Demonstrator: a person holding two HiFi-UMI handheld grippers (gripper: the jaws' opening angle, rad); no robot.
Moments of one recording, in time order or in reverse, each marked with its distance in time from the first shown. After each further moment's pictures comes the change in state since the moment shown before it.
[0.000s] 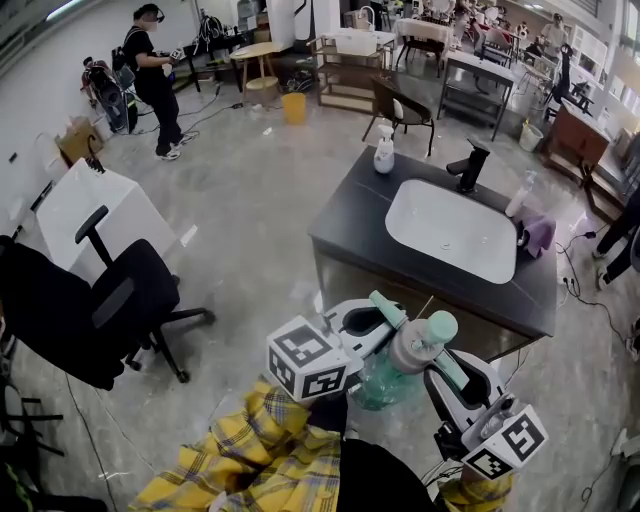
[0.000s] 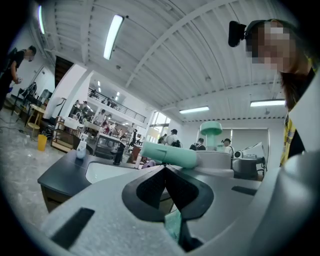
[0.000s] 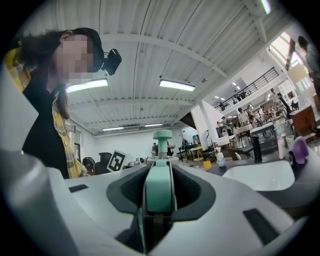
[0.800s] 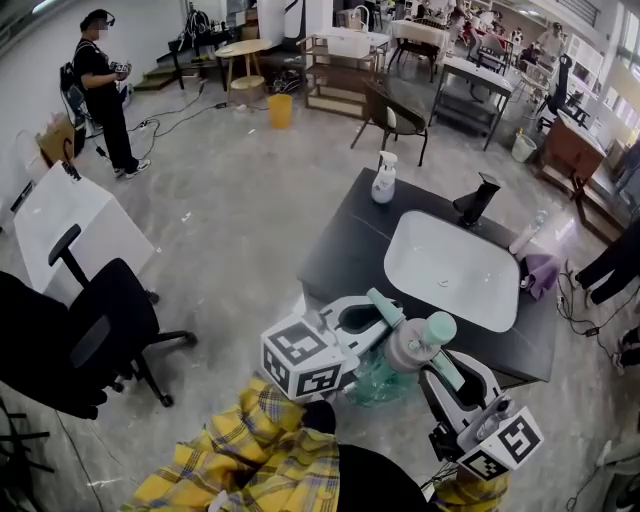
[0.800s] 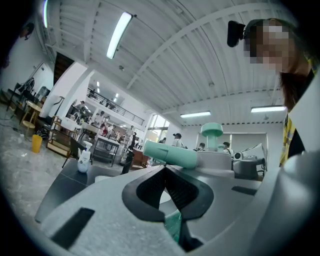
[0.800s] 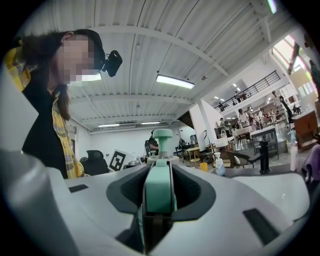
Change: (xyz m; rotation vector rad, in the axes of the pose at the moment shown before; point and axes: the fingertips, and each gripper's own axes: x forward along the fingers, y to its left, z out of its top) left arm 0.062 0.177 0.062 -0.013 -0.039 -0.041; right arm 0.153 -0.116 0.035 -0.030 0.020 -0.033
